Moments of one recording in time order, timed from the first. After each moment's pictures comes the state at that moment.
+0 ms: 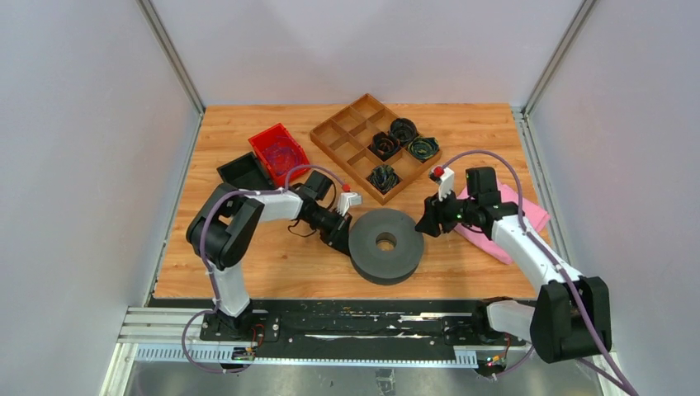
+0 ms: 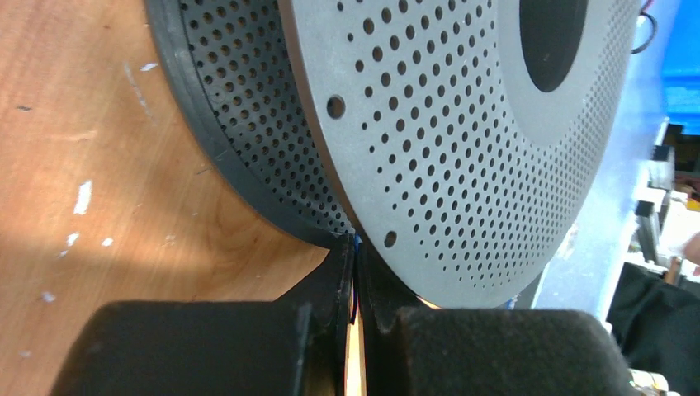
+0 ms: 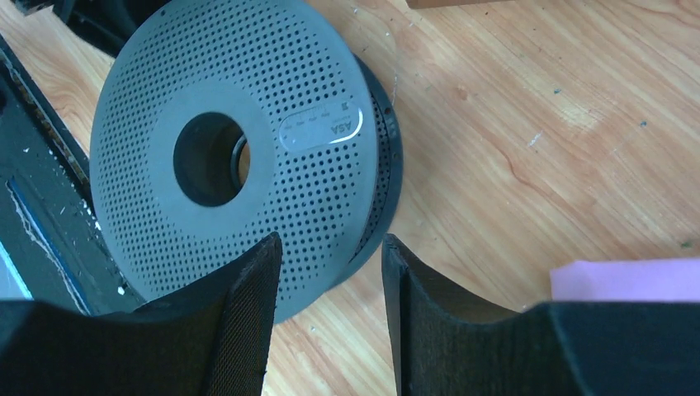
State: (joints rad) left arm -0.53 1.83 0.94 -0.31 0.87 0.13; right arm 0.16 1.17 0.72 -0.45 -0.69 -0.27
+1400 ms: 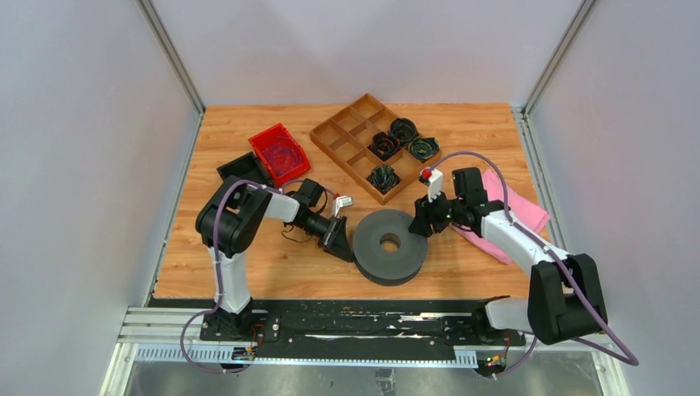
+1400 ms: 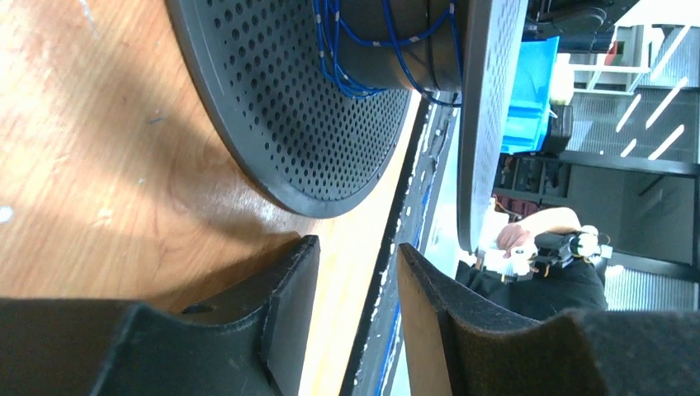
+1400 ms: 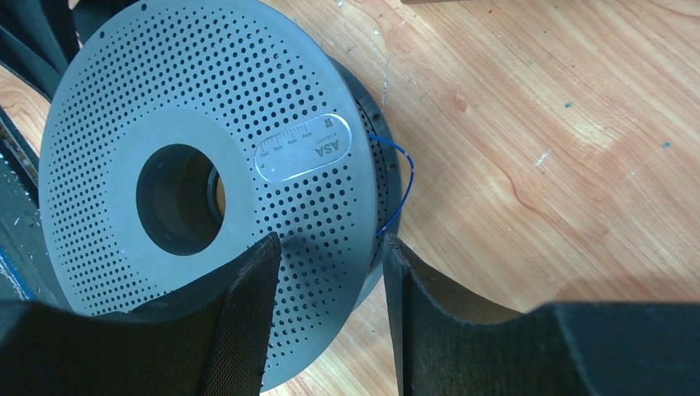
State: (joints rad) left arm -0.46 1.95 0.86 -0.17 1.18 -0.12; right arm 0.25 1.30 0.70 -0.30 -0.62 -0.25
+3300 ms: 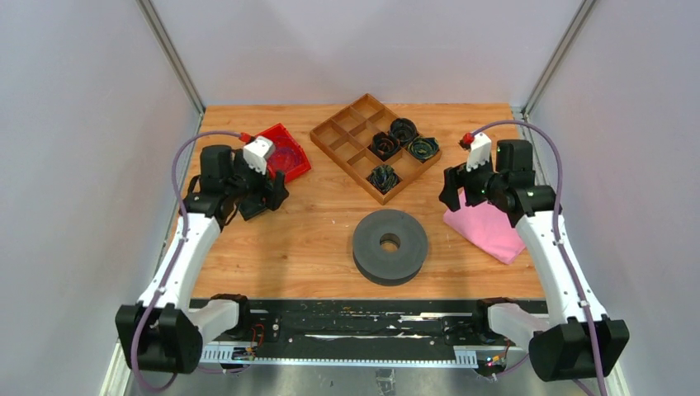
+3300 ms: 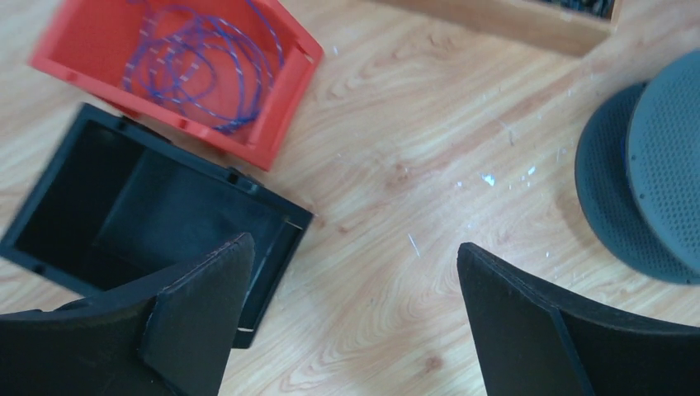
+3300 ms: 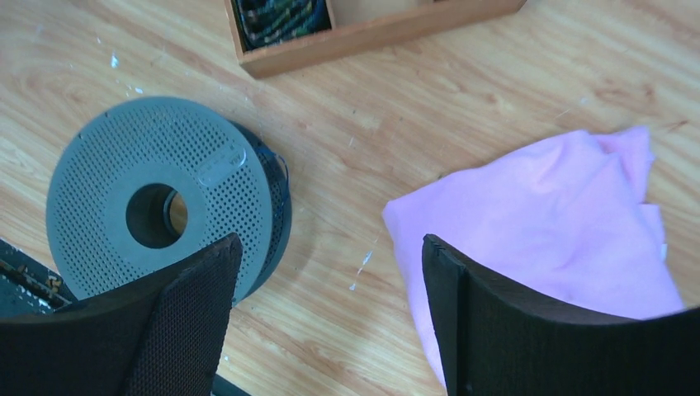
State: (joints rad) left arm -0.05 1.11 0.90 -0.44 0.44 0.28; right arm 0.09 1.09 1.05 -0.71 -0.39 -0.24
